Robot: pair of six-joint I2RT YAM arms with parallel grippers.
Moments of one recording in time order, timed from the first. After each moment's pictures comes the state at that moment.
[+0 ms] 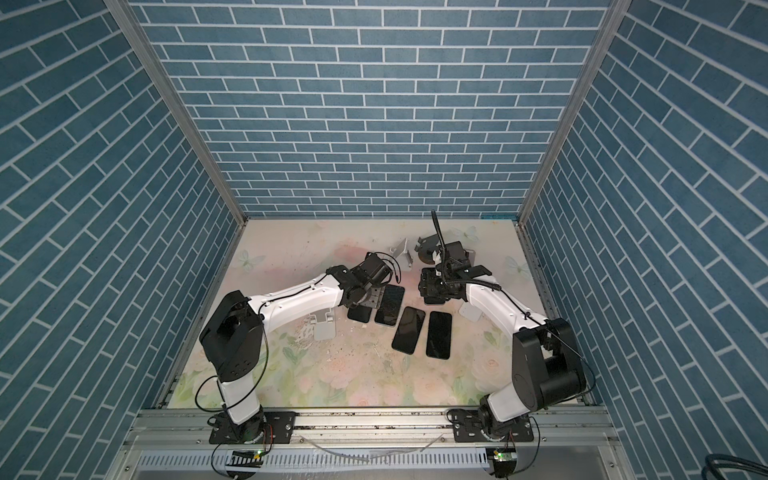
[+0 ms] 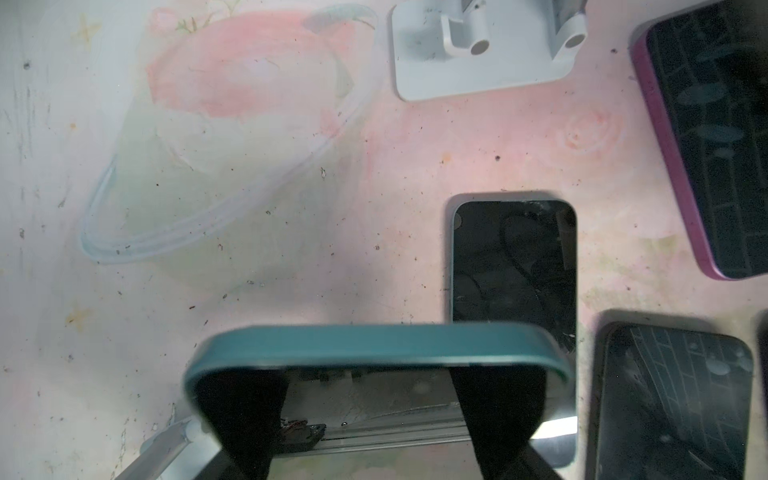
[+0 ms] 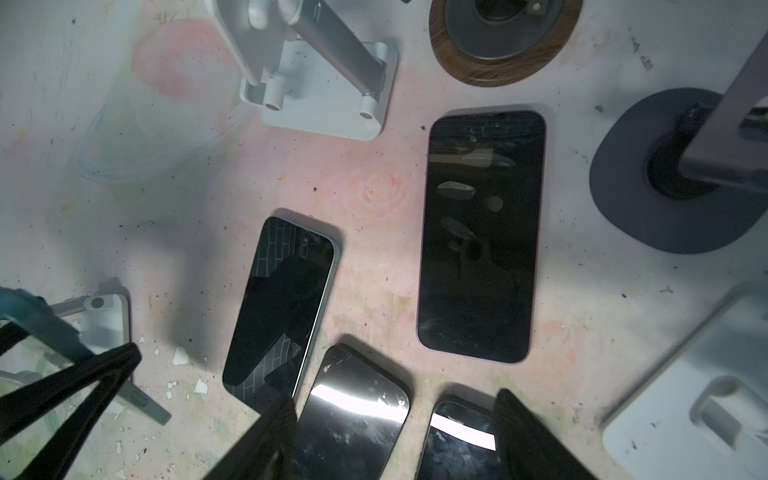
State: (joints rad) left arm -0.81 1.86 1.41 -0.71 -0.34 -0.49; right arm 0.38 1.51 1.05 -0.54 -0.17 0.31
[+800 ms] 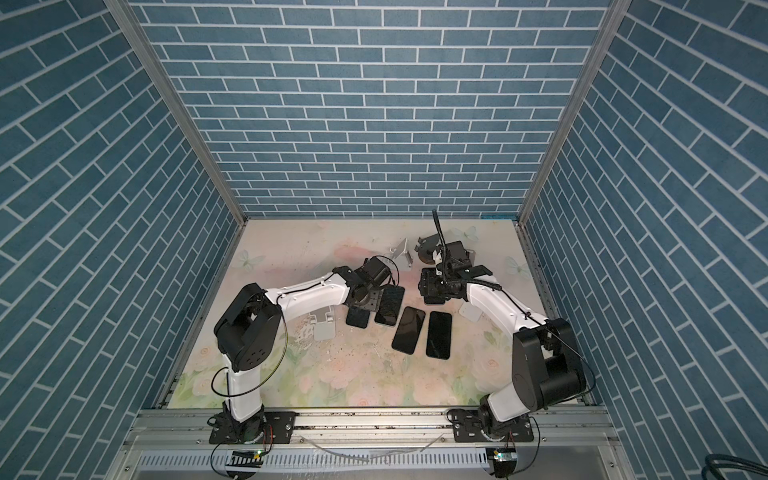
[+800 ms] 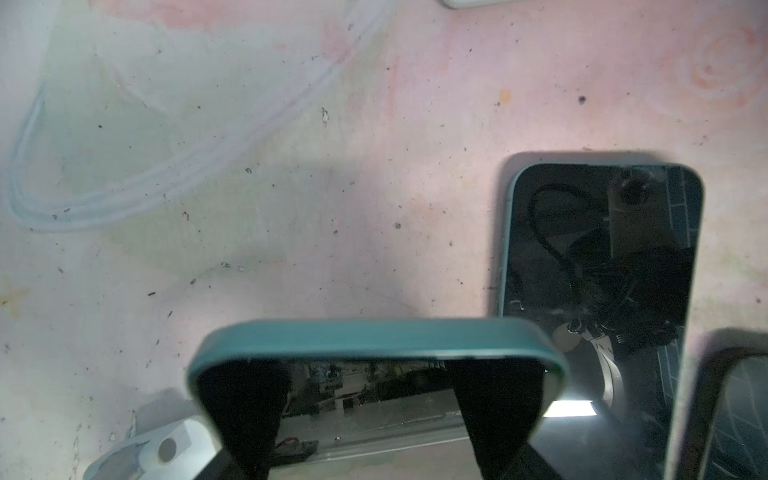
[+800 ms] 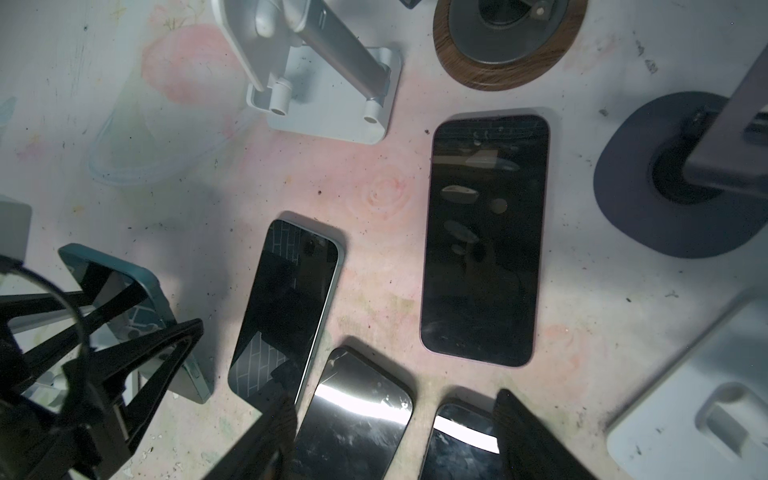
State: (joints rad) left arm -0.78 1.96 1.41 -0.70 -0.31 -0.52; right arm 0.38 1.51 1.05 -0.53 -0.18 0.31
